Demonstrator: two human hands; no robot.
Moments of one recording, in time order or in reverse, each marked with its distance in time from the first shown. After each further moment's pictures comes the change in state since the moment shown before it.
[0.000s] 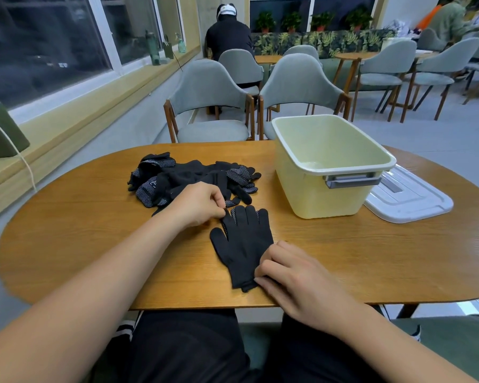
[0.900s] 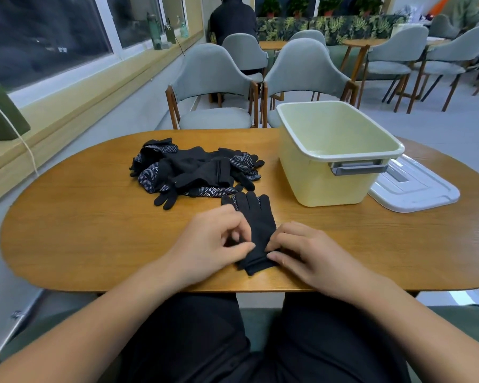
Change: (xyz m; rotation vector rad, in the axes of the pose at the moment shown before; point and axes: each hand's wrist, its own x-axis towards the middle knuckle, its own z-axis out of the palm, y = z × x) left_hand -0.117 0.012 0.031 -0.144 0.085 0.501; right_hand 0.004 0.033 -0.010 0.179 -0.070 0.033
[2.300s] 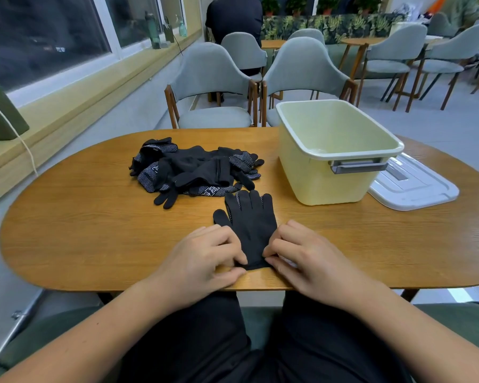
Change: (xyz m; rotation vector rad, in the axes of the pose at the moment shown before) left_hand -0.033 -0.021 0.009 0.241 -0.008 0.278; right_hand -0.006 -0.014 0.004 -0.150 0.056 -0.095
